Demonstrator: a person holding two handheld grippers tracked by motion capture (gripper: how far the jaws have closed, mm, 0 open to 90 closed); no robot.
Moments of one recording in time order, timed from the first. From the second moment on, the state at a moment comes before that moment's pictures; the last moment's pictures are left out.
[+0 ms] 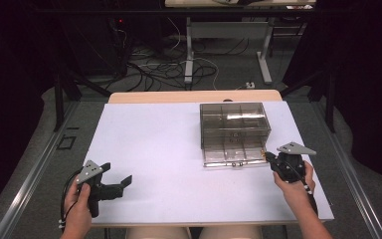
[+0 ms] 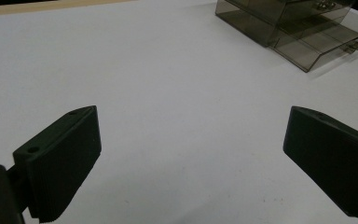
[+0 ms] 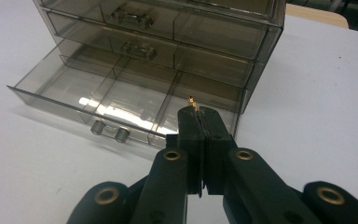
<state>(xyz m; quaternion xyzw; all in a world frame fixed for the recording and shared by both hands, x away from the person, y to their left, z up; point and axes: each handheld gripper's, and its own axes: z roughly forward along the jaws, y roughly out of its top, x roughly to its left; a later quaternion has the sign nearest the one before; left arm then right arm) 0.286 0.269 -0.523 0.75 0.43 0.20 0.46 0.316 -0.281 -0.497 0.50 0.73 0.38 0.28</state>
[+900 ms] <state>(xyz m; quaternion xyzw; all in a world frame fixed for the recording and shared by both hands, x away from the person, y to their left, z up) 0.286 0.269 -0.524 0.74 0.44 0.20 0.46 0.351 -0.245 -0.471 0.49 0.73 0.42 0.23</state>
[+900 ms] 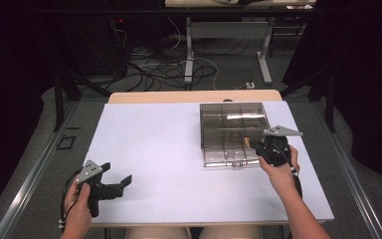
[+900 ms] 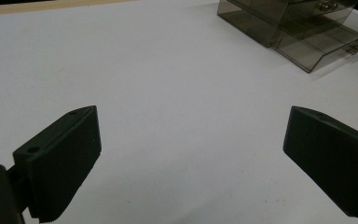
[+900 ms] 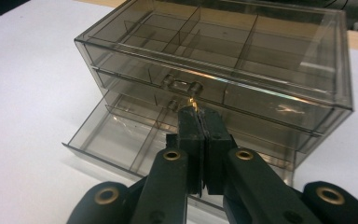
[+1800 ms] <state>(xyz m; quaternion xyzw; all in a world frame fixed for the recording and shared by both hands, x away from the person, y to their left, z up) 0.287 0.269 -0.524 0.75 0.43 0.20 0.46 0.366 -0.193 -0.475 0.45 0.75 0.45 0.19</state>
